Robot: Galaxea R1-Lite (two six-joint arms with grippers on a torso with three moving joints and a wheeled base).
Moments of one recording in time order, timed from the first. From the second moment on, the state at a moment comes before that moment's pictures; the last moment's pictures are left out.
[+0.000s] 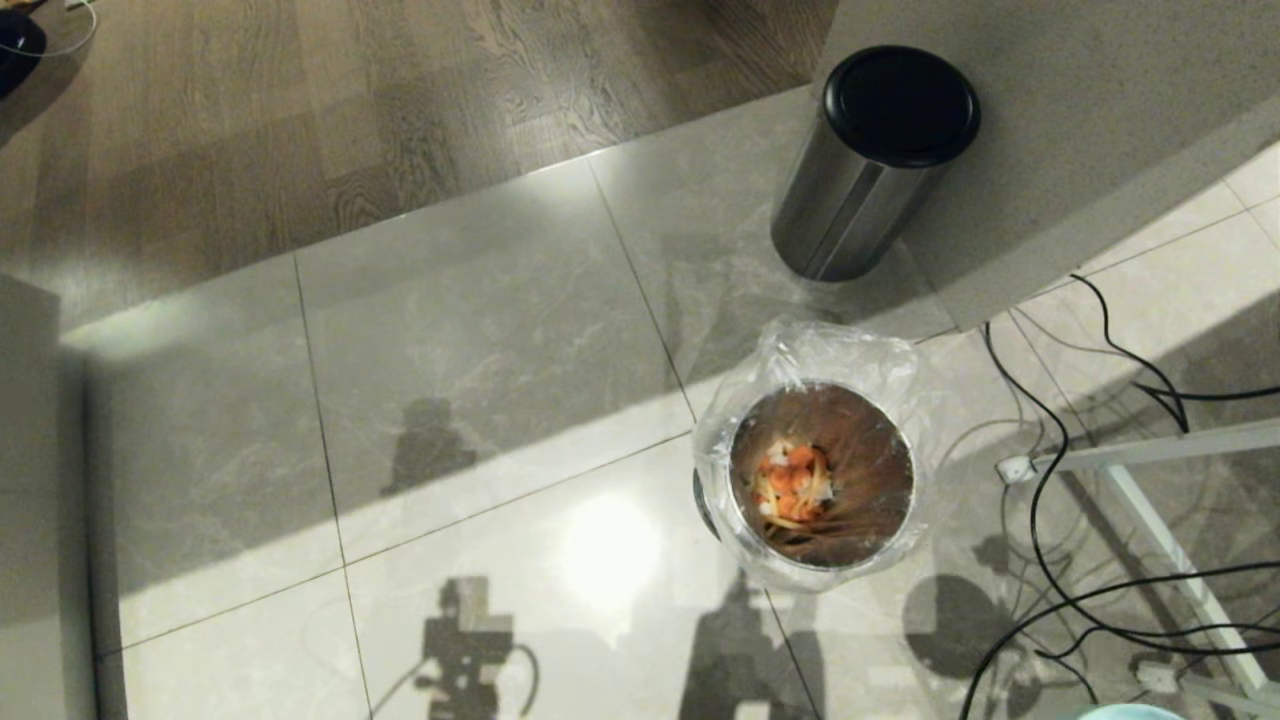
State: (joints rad) left arm 0.00 0.00 0.00 -0.01 0.02 -0.06; right arm -0.01 0.77 0.00 -0.13 0.07 -0.13
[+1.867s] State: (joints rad) left arm 0.00 0.00 0.00 -0.01 0.02 -0.06; right arm 0.00 0.00 0.00 -0.06 0.00 -0.01
